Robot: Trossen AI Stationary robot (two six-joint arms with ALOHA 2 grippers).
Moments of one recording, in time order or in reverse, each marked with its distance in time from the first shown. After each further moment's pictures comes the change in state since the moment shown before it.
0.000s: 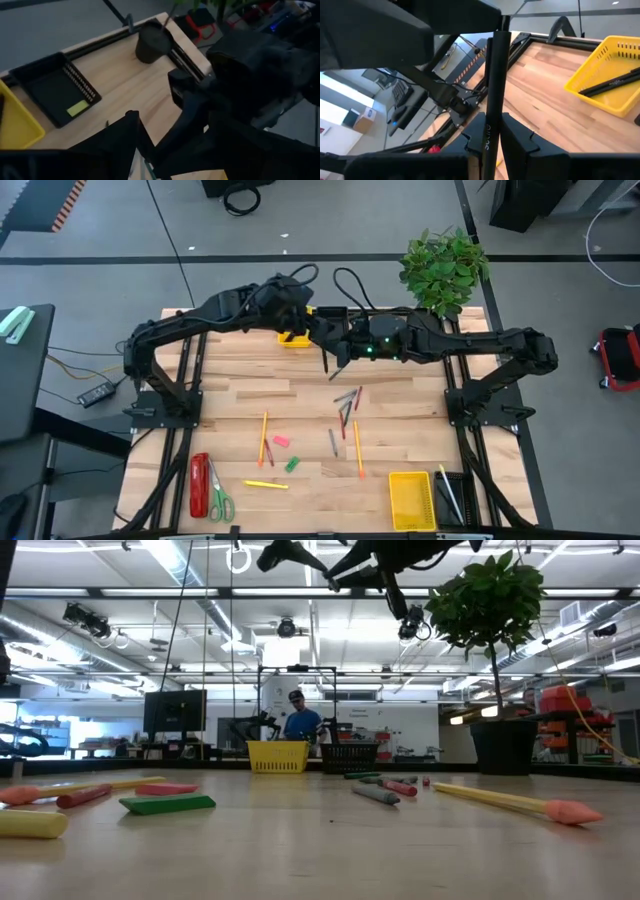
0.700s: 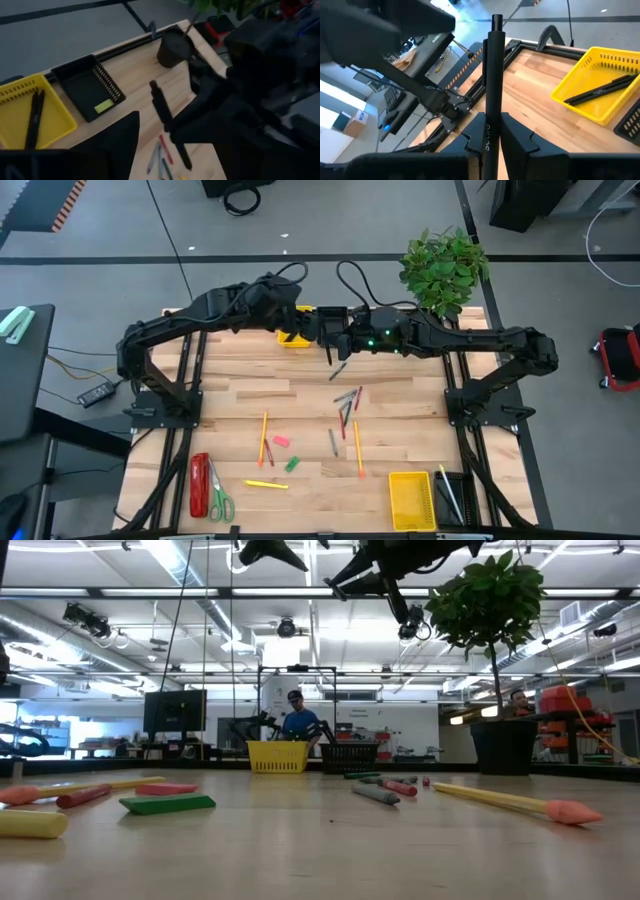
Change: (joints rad) left arm 0.000 -0.048 -0.002 -0.088 -0.101 -0.012; right arm -0.052 -0.004 0.005 -0.024 -0.014 -0.027
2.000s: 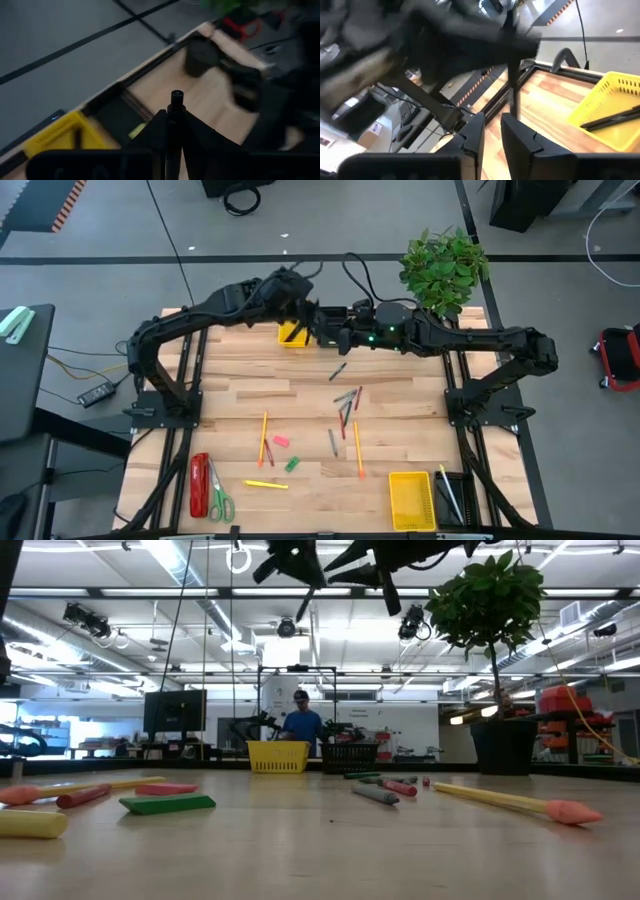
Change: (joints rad) left arm 0.065 0.070 0.000 0.057 -0.050 0.281; right arm -0.020 0.001 -0.002 0.118 -0.001 -0.017
